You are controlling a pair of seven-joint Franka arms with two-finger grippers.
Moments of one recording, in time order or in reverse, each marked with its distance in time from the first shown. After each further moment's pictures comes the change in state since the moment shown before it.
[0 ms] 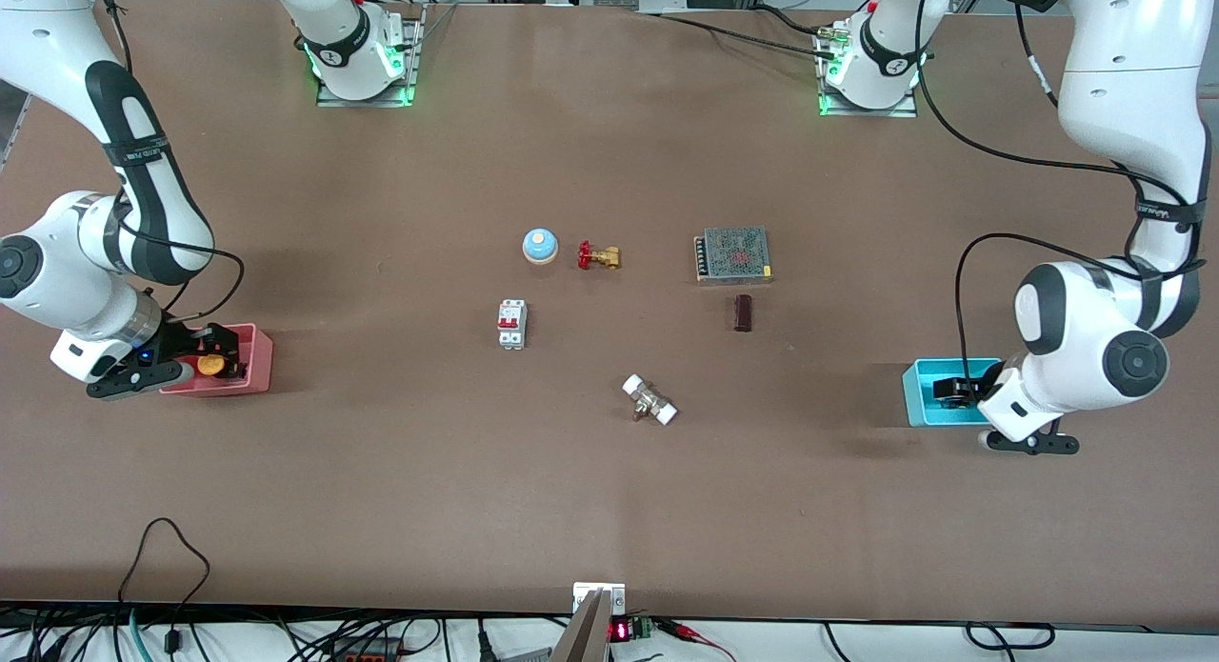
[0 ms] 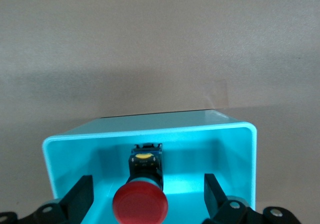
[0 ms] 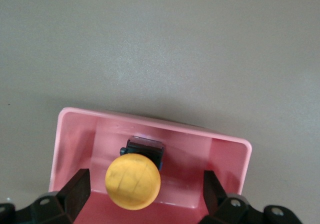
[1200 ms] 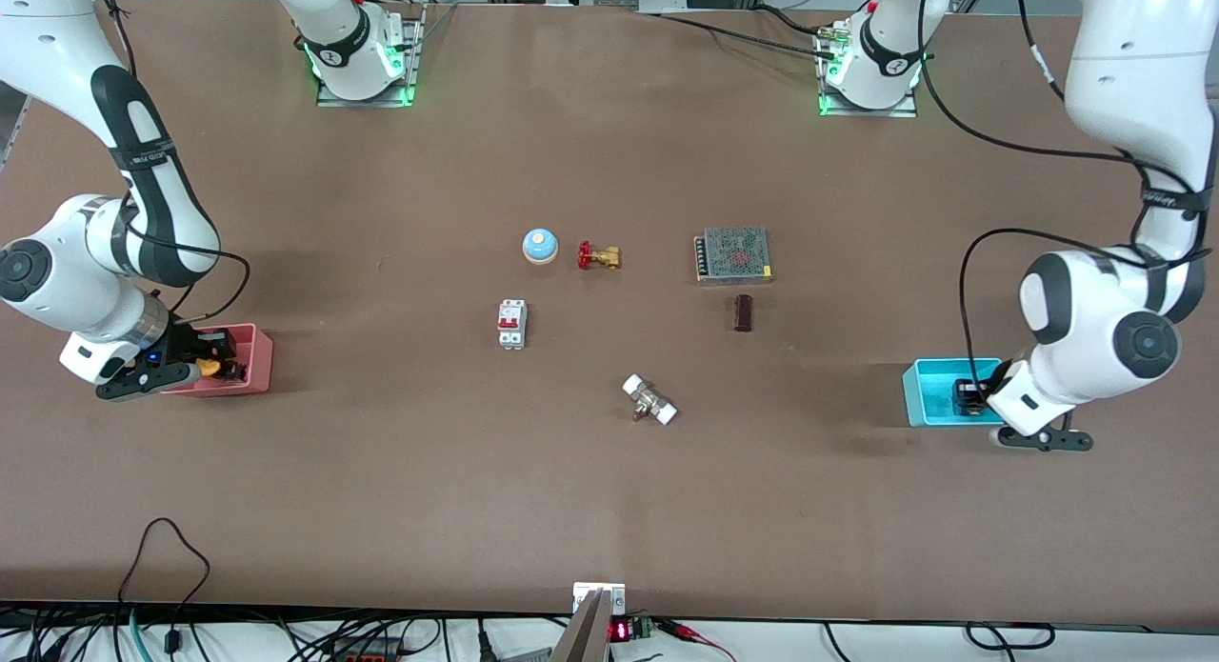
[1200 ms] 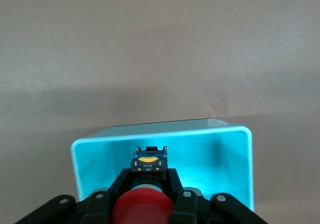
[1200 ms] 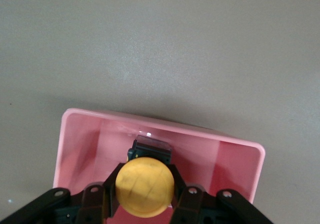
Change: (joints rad) left arm 0.009 -0.076 0.000 -0.029 0.000 0.015 0.014; right arm 0.004 0.010 0.003 0.000 0.001 0.002 0.000
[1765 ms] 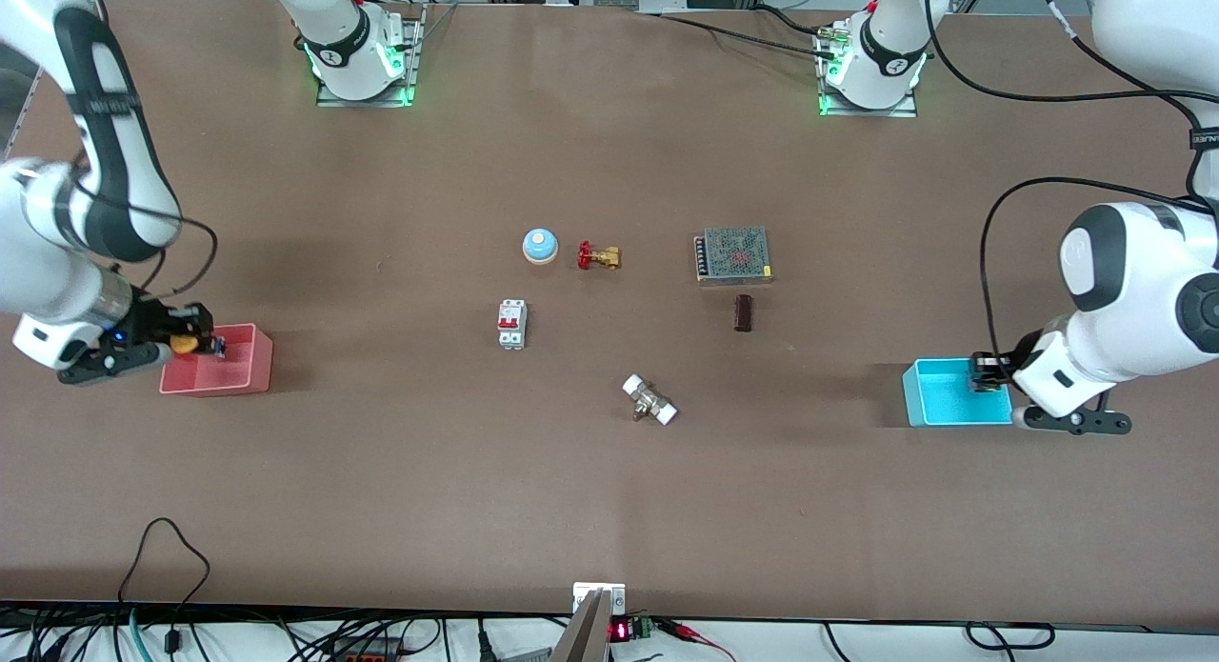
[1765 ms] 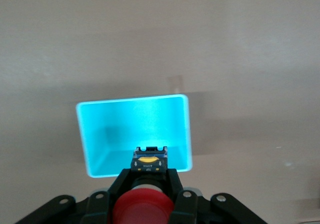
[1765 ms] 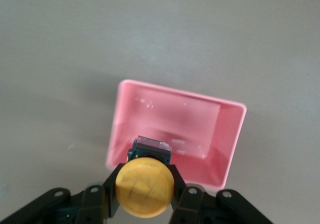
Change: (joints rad) left arm -0.048 -0.127 -0.034 0.063 -0.001 -0.245 -0.100; right arm 0.027 -0.200 0.009 0.030 0.012 -0.333 0.016
